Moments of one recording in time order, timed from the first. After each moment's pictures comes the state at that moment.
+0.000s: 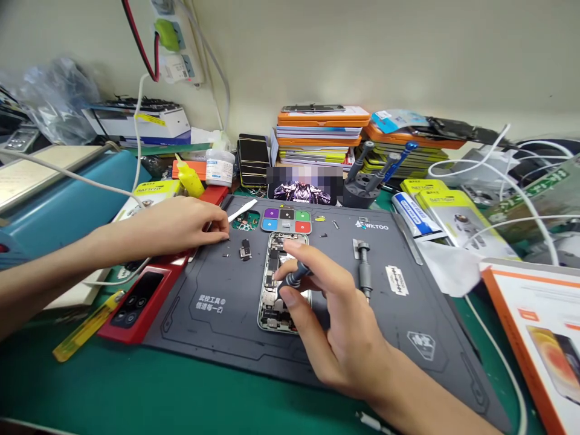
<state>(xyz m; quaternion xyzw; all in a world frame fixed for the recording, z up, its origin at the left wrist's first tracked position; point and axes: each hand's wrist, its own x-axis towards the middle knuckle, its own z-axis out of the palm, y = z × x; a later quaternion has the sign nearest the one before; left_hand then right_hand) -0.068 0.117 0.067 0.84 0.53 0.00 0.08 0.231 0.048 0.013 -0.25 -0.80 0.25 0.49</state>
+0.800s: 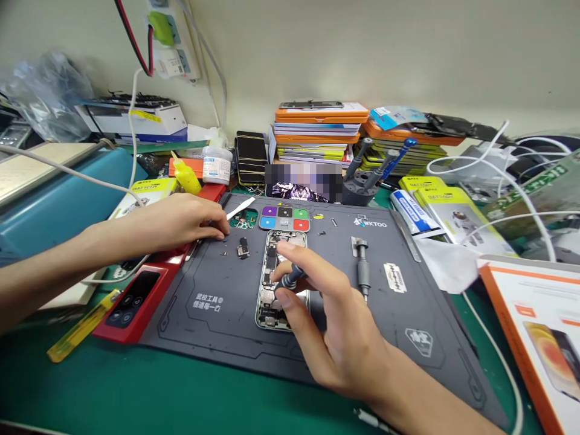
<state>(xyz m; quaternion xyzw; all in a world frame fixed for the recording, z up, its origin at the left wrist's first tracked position) -0.076 0.123 0.063 0.87 0.48 0.02 0.11 0.234 0.047 0.012 -0.24 -0.81 0.24 0.47</state>
